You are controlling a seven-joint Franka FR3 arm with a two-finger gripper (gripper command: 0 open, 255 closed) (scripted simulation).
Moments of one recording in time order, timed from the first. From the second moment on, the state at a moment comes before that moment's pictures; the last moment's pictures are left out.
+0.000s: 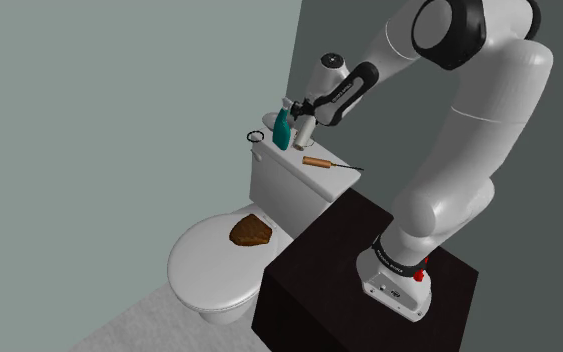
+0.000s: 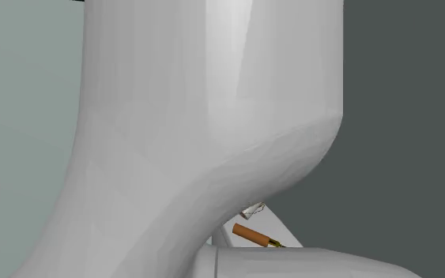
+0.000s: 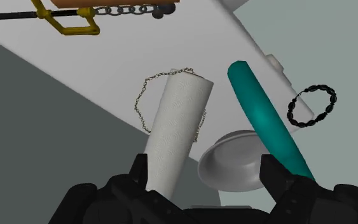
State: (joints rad) arm -0.35 0.23 -0.15 -2.31 -0.58 2.94 0.95
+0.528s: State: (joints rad) arm -0.31 0.48 -0.29 -2.12 -0.66 3.03 1.14
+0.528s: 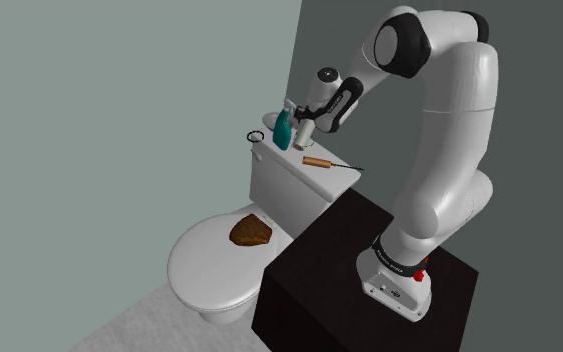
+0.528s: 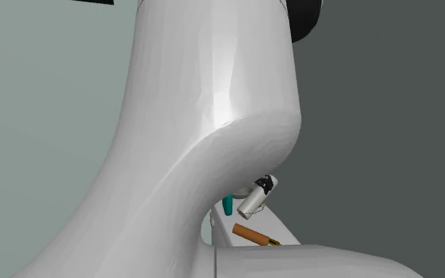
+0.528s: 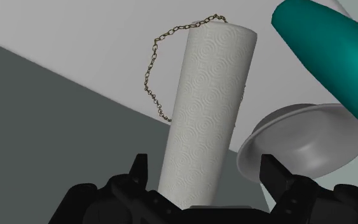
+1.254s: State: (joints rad) arm -0.32 0.58 -0.29 -2.04 -0.65 3.07 1.15
